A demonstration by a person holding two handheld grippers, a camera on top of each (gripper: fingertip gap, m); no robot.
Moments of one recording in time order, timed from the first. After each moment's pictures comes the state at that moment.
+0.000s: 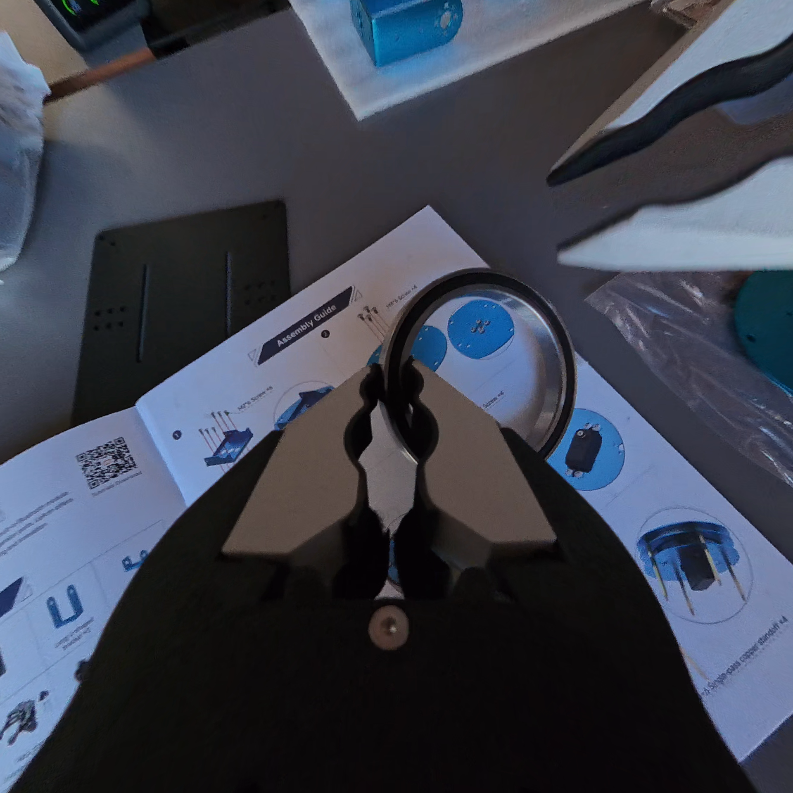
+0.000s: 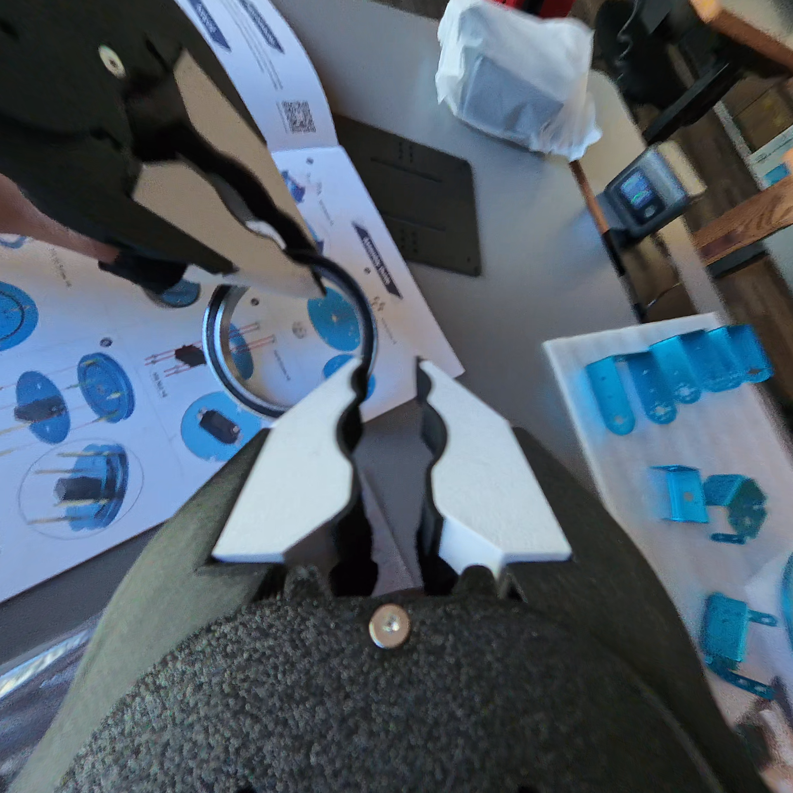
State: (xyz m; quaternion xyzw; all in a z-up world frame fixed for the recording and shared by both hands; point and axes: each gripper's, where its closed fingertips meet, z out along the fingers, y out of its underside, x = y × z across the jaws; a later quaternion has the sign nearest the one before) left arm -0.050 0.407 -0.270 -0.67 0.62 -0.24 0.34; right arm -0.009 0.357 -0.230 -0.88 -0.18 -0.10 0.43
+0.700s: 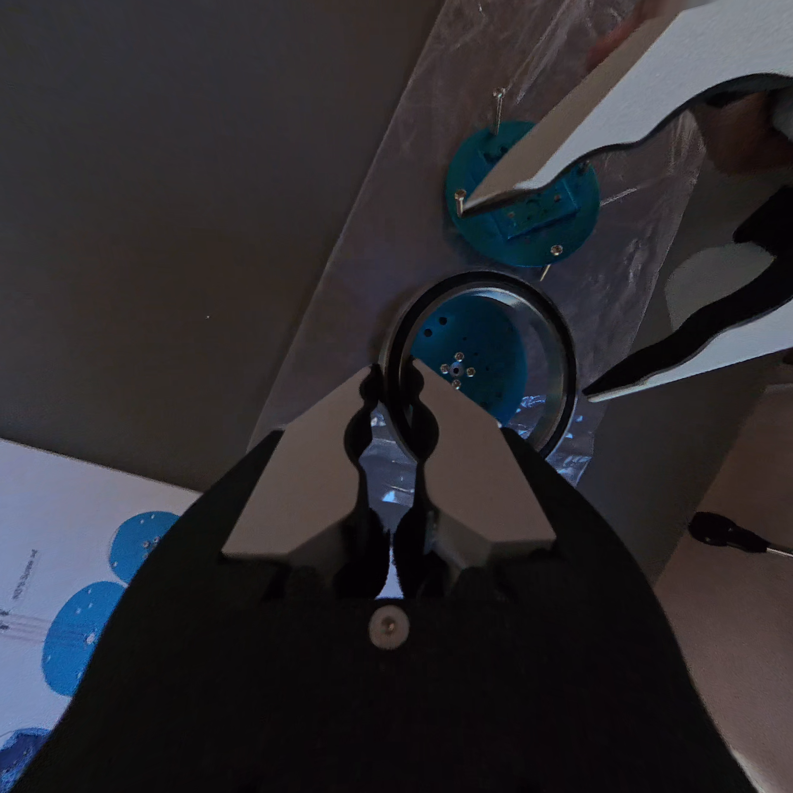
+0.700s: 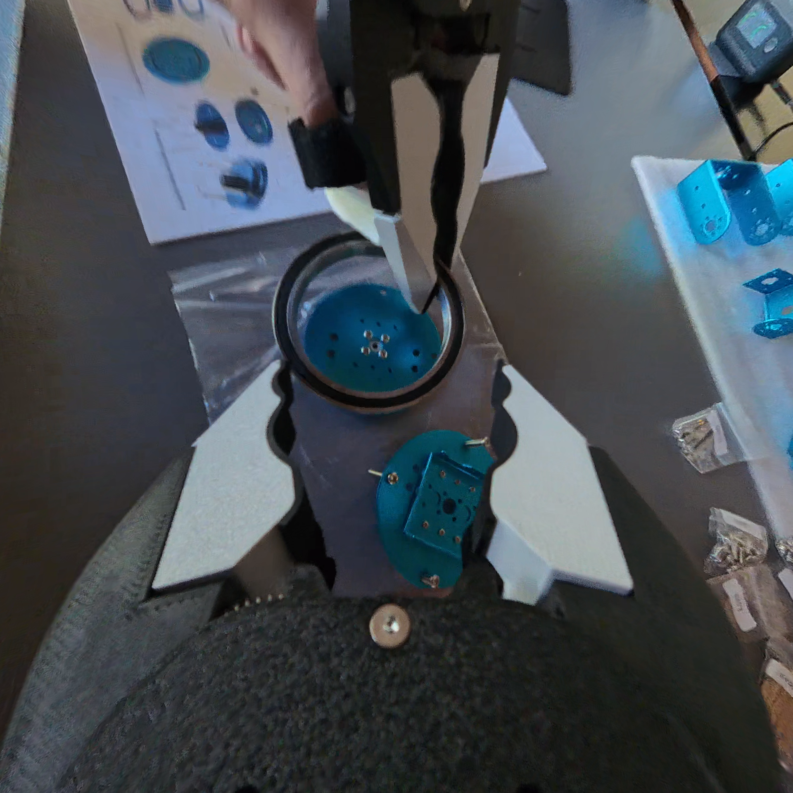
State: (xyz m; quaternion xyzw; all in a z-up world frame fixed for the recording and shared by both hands) left arm 0.011 0.230 -0.286 -0.53 0.80 -0.28 0.06; right arm 0.002 0.186 -0.260 -0.89 -0.20 -0.02 0.41
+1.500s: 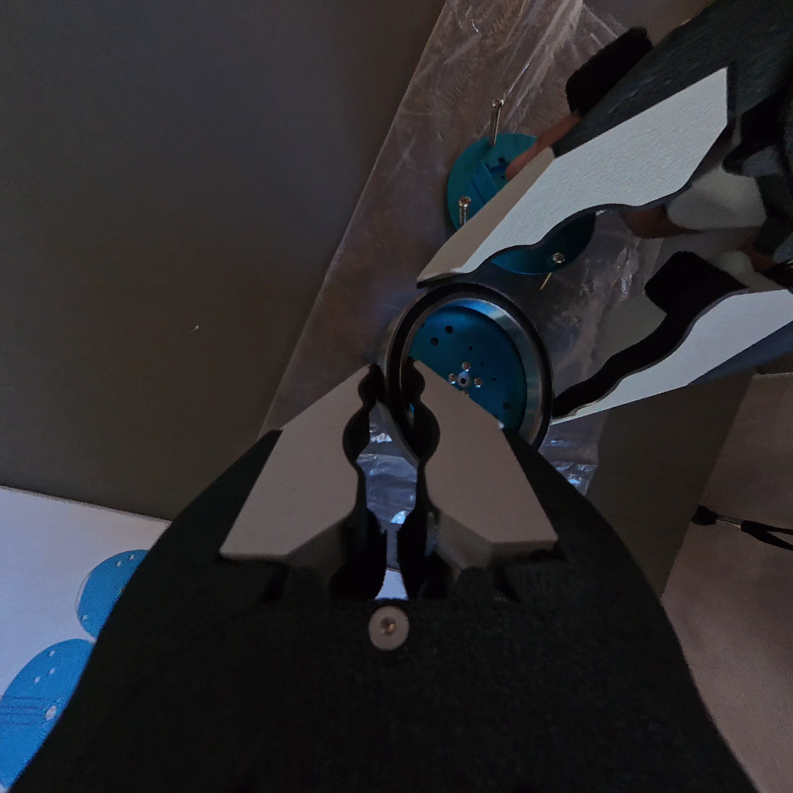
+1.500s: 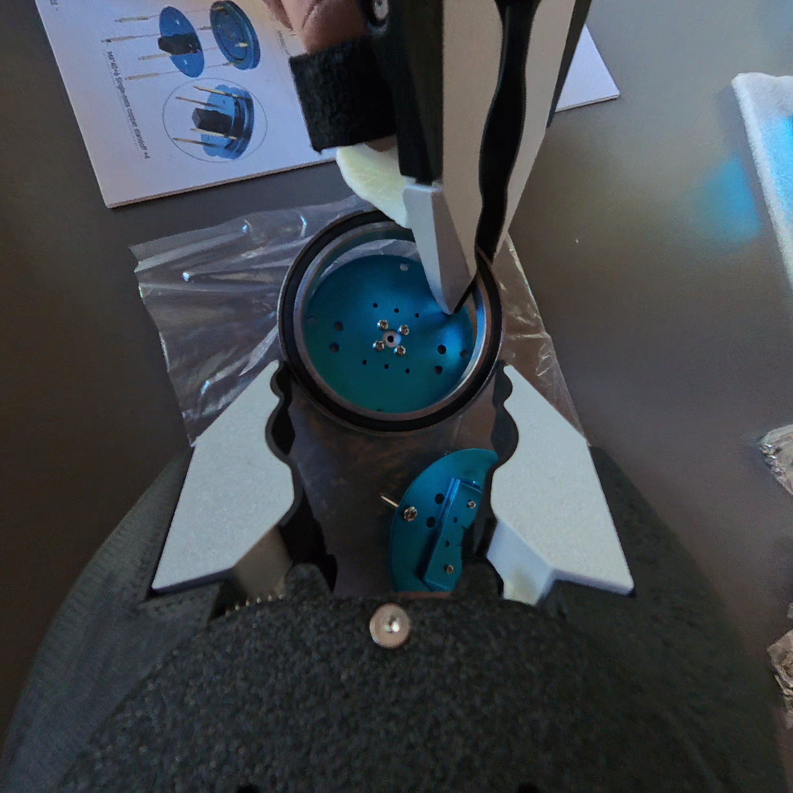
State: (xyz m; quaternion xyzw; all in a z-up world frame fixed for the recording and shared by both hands) left arm 0.017 0.227 -0.294 -0.52 0.79 -0.32 0.04; right arm -0.004 0.195 -0.298 -0.91 -0.20 -0.01 0.36
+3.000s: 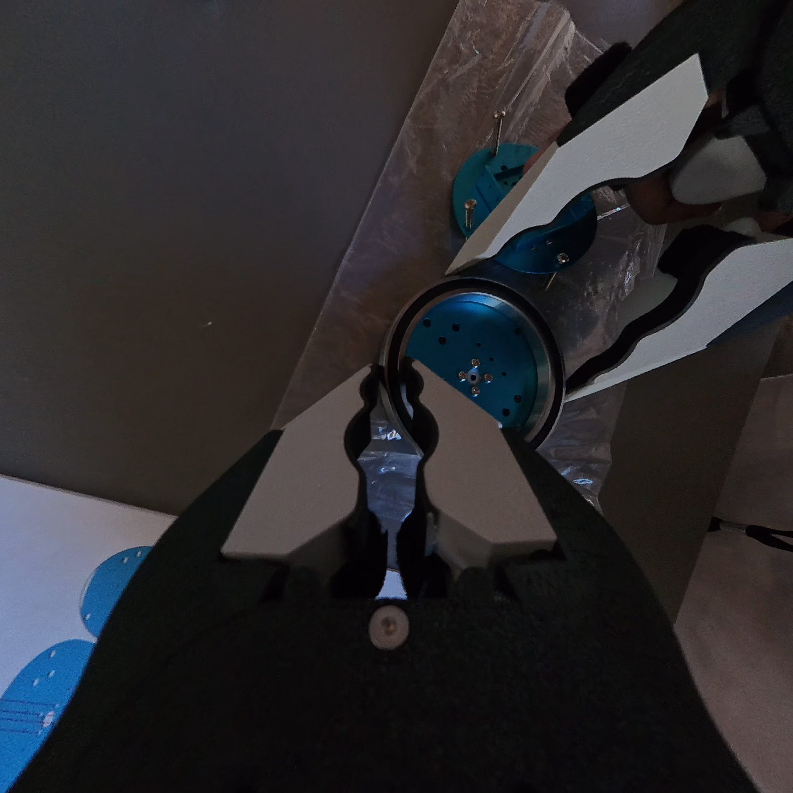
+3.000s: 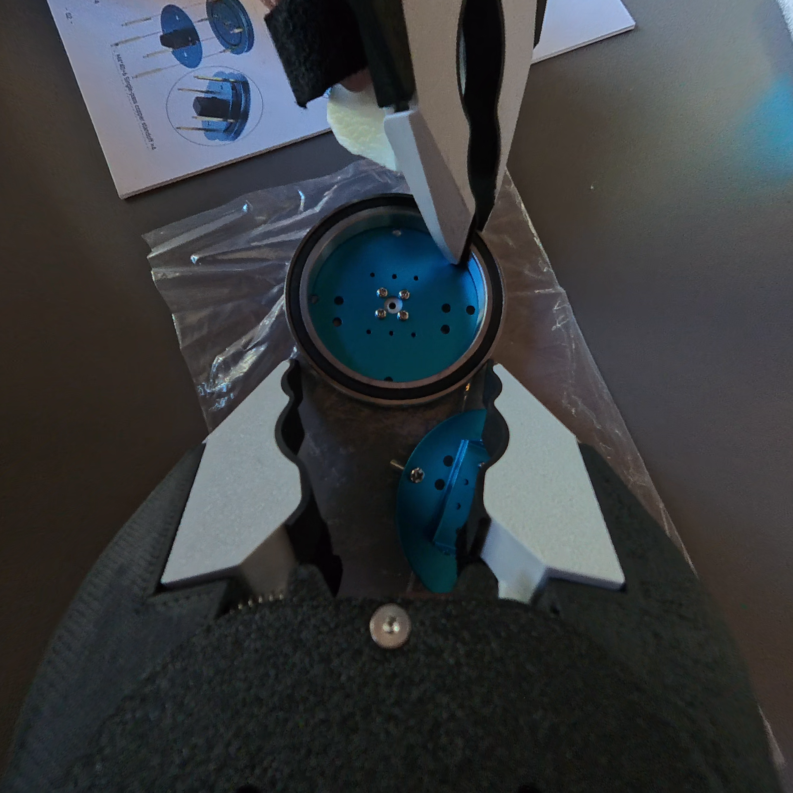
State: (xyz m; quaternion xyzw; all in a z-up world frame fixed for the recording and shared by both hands) left arm 0.018 0.232 -0.295 -0.52 0.78 -0.34 0.06; right arm 0.000 0.180 -0.302 -0.92 -0.17 0.04 0.35
